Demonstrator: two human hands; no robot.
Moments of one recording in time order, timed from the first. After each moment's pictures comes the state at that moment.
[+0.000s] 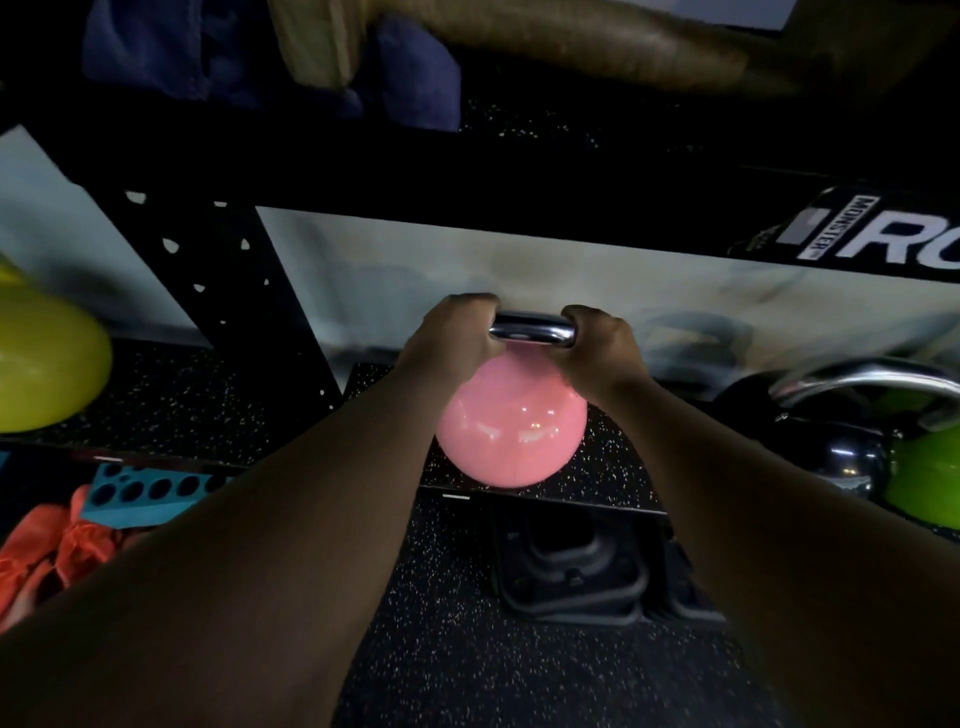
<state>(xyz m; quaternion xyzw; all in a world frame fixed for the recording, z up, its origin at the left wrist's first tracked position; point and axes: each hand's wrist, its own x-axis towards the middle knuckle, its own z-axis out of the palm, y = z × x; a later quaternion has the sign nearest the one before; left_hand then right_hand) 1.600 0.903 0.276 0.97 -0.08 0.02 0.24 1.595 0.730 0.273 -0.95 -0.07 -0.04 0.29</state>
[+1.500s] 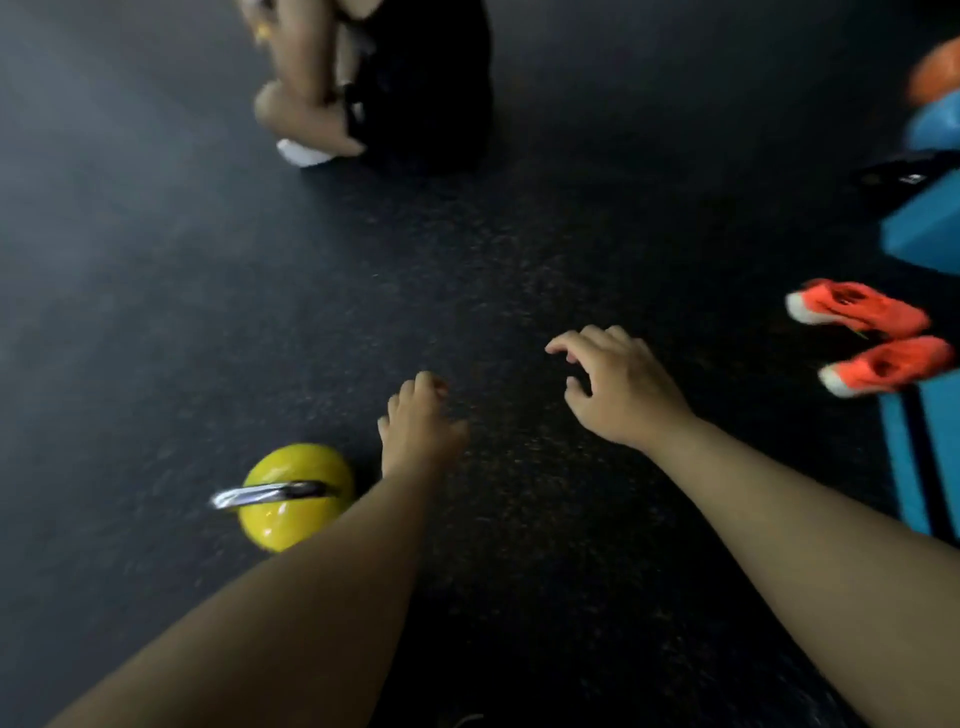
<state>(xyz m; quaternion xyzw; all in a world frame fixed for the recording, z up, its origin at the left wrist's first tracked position) 0.658 0.975 0.125 0.42 0.84 0.18 0.29 0.857 1.083 0.188 -0.43 -0.88 0.19 0.03</state>
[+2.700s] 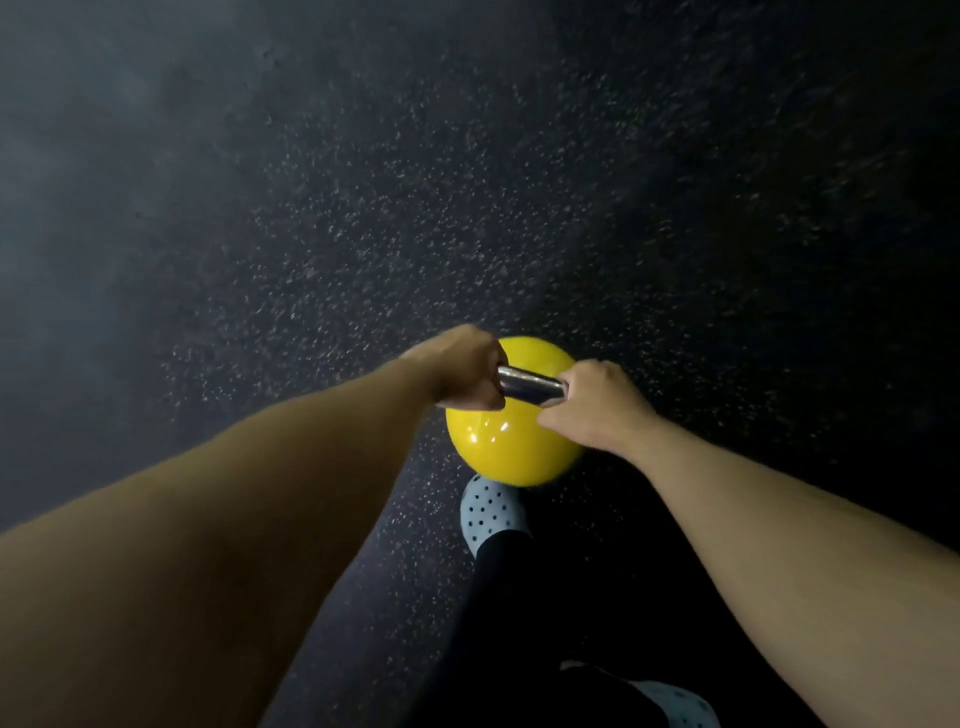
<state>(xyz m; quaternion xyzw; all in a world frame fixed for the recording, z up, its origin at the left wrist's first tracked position) 0.399 0.868 -0.015 0.56 0.71 -0.10 0.42 0.567 0.950 -0.024 -0.40 -0.80 0.39 -0.22</state>
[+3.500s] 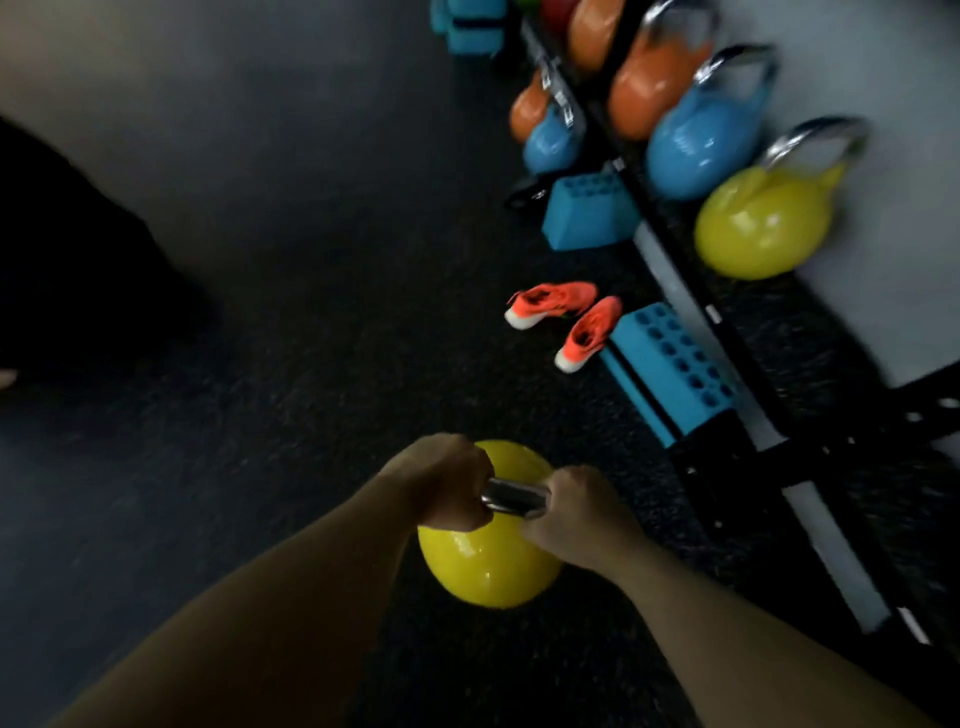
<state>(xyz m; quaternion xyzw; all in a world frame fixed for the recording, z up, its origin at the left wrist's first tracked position) 0.956 1.135 0.230 0.89 0.35 -0.18 0.23 1.124 1.055 0.212 -0.74 -0.58 0.33 0.03</state>
